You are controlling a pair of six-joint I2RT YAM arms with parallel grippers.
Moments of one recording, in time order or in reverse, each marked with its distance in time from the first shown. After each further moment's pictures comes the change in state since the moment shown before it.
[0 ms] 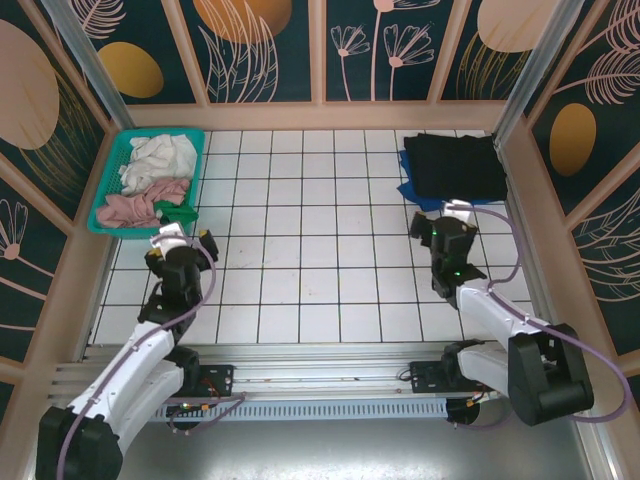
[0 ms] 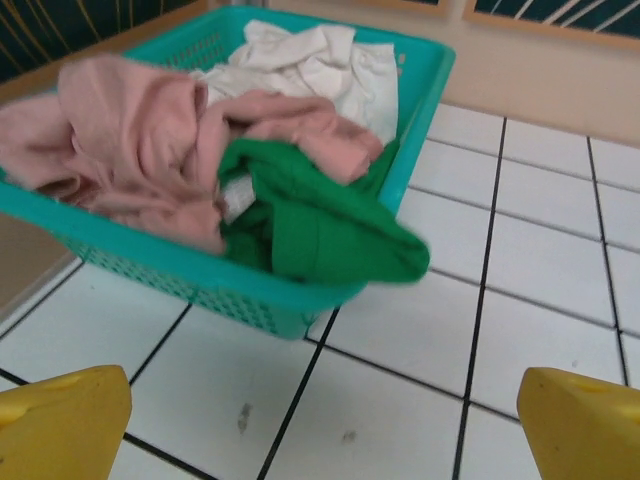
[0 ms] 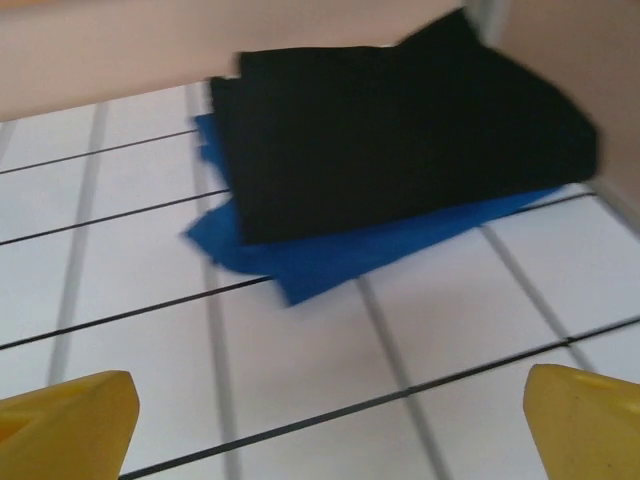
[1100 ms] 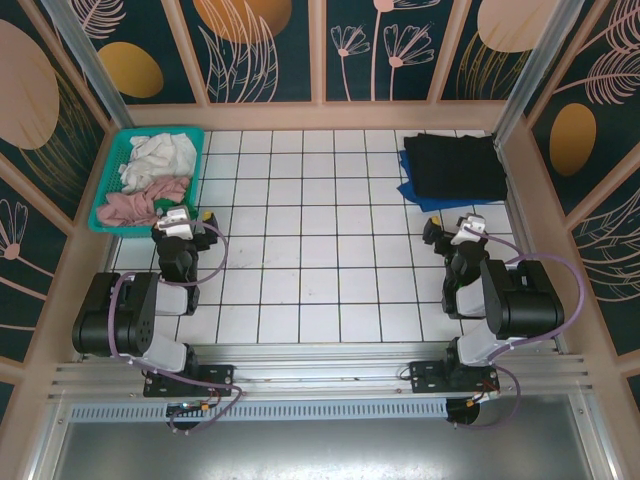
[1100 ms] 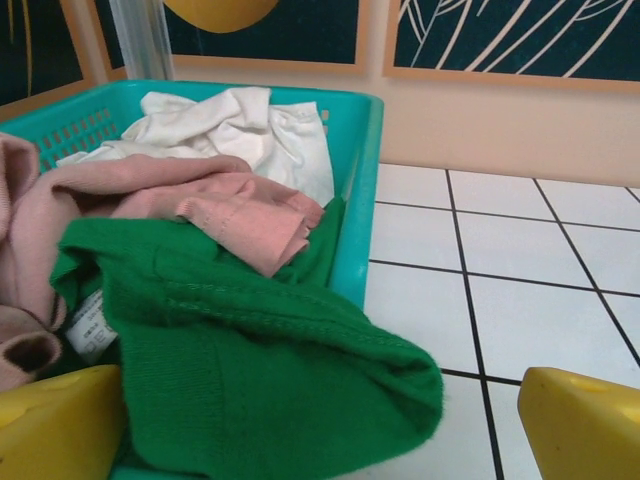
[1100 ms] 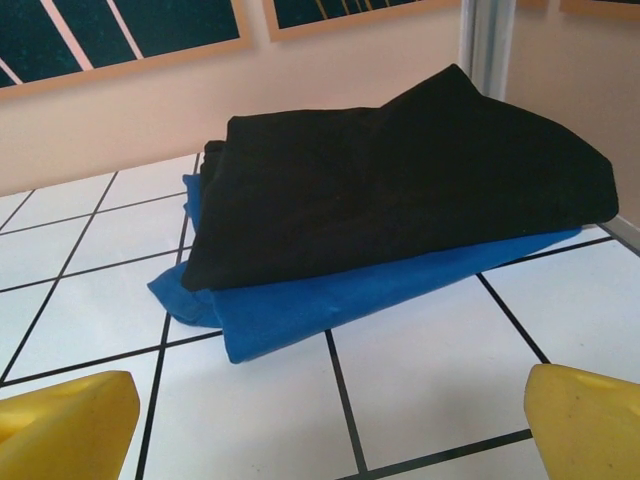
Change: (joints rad) left arm 0.269 0.771 -0.024 1.053 0.415 0.221; right arm -0.229 0.448 -0.238 0.955 -0.299 -0.101
